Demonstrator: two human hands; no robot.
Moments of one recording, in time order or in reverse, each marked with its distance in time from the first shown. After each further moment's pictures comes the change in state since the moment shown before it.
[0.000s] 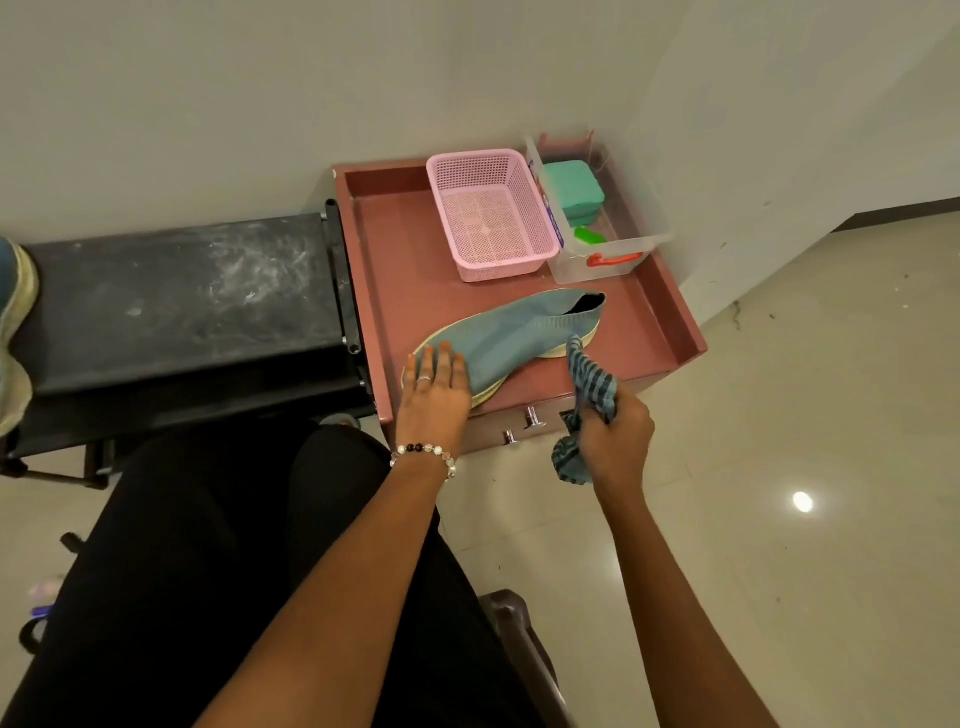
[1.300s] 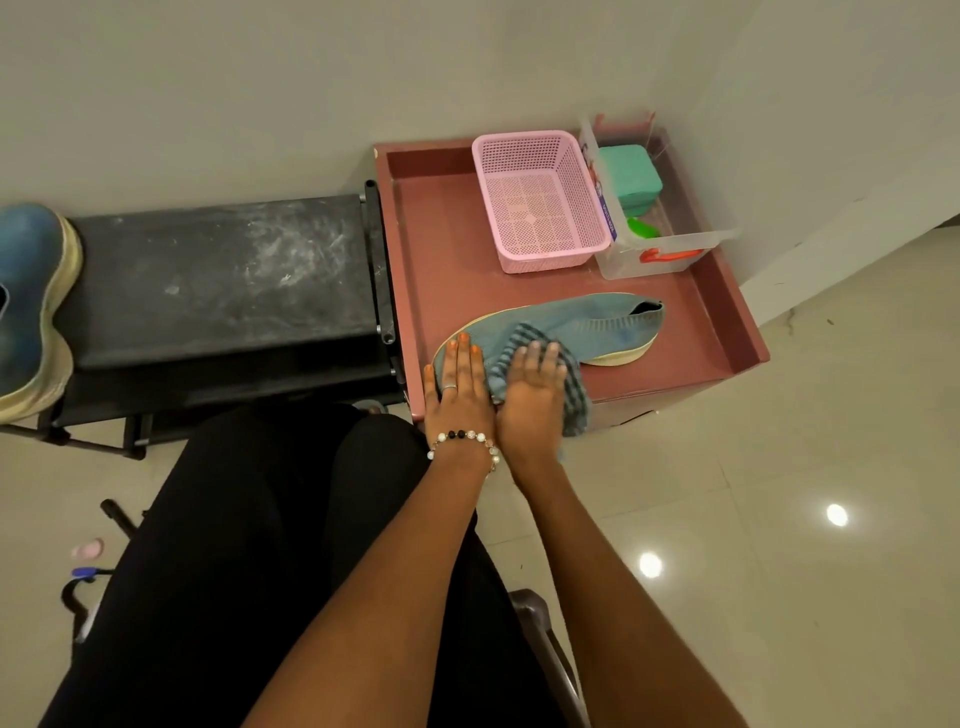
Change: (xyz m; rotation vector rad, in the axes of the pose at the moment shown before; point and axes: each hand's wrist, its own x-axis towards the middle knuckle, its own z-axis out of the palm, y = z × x) left_hand -0.001 -0.002 0.023 -0.074 -0.244 -0.307; right_hand -0.007 -0.002 0.126 -0.832 -0.396 -0.354
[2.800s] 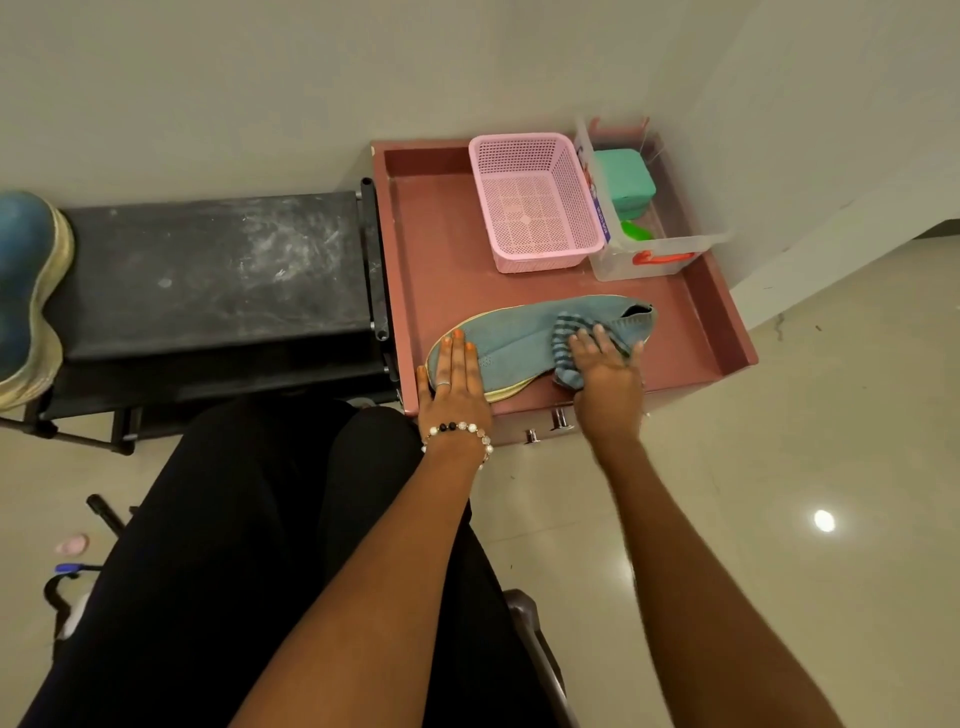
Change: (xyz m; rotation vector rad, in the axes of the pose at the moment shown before) left_hand 0.004 0.002 0.002 -0.062 -0.051 0.002; right_hand 0.018 0.085 -0.037 -0.106 0.015 -0.122
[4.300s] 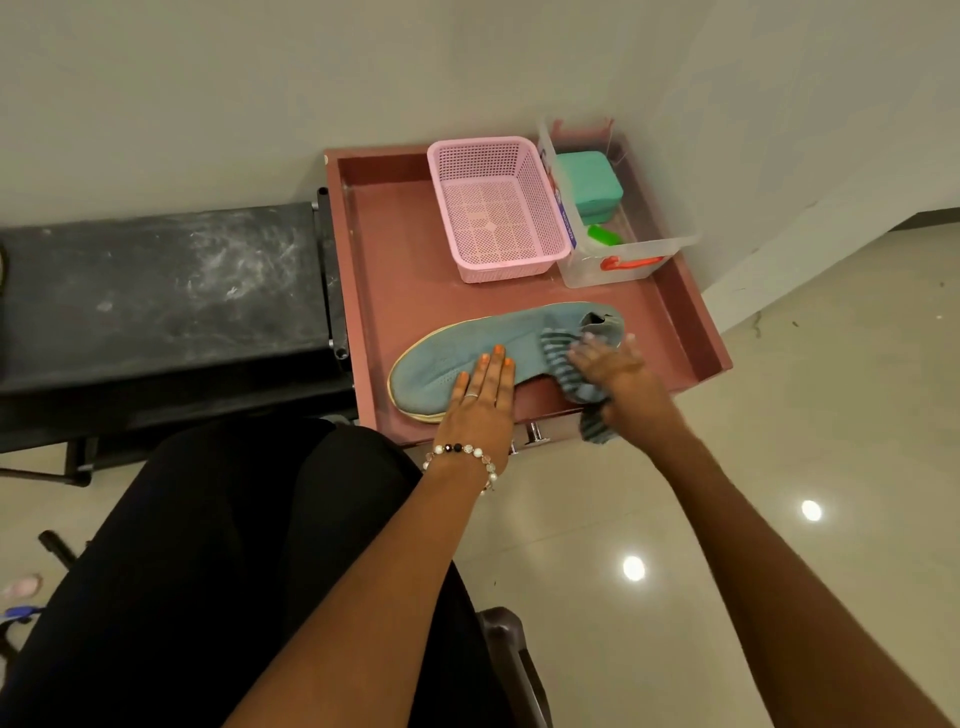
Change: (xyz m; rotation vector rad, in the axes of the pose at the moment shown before) left_hand 0.002 0.046 -0.010 -0.013 -0.005 0.351; right_hand 0.014 0.081 -0.009 0.063 -0.065 -0.265
